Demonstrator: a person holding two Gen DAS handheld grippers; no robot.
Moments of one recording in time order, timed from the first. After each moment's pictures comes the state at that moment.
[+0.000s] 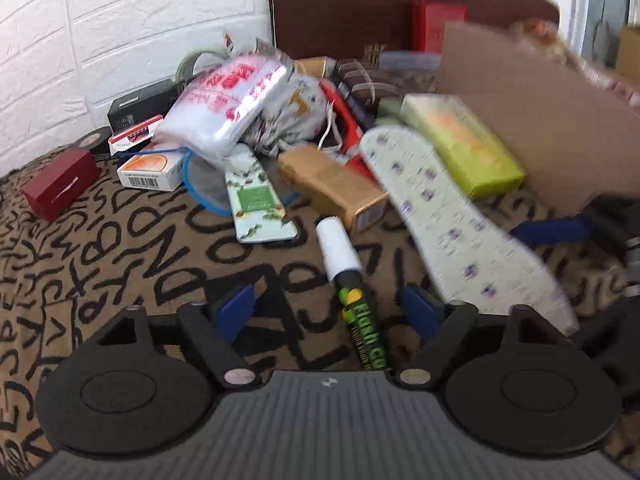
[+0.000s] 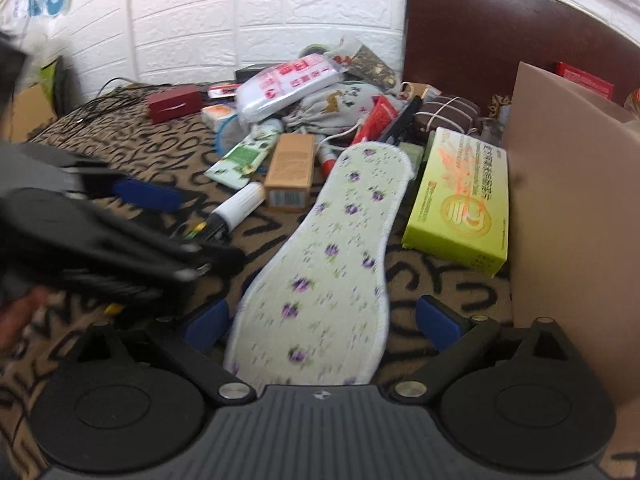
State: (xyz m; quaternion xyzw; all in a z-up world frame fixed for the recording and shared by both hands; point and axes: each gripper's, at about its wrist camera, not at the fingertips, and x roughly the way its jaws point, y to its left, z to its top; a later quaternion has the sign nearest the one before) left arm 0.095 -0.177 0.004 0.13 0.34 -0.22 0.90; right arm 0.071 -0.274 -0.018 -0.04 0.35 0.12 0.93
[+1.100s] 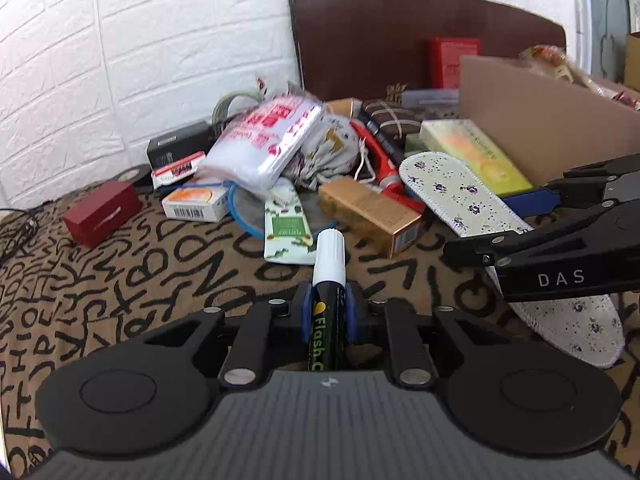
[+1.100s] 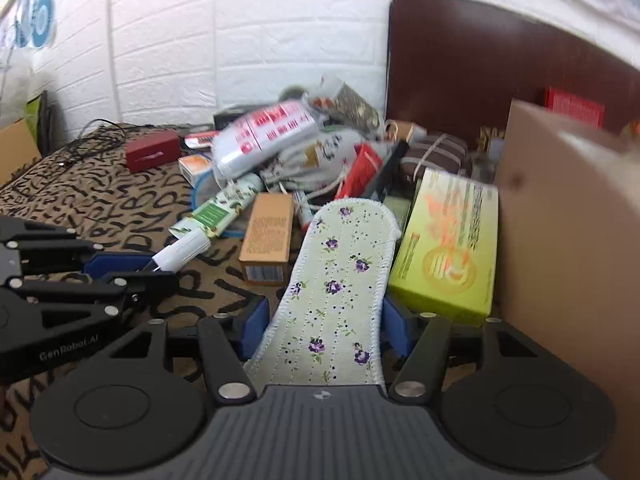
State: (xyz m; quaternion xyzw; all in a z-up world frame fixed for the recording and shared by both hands) left arm 0.082 -0.152 0.014 0.12 0.26 -0.21 0.93; right arm 0.097 -0.272 -0.003 -0.02 0.29 0.09 0.95
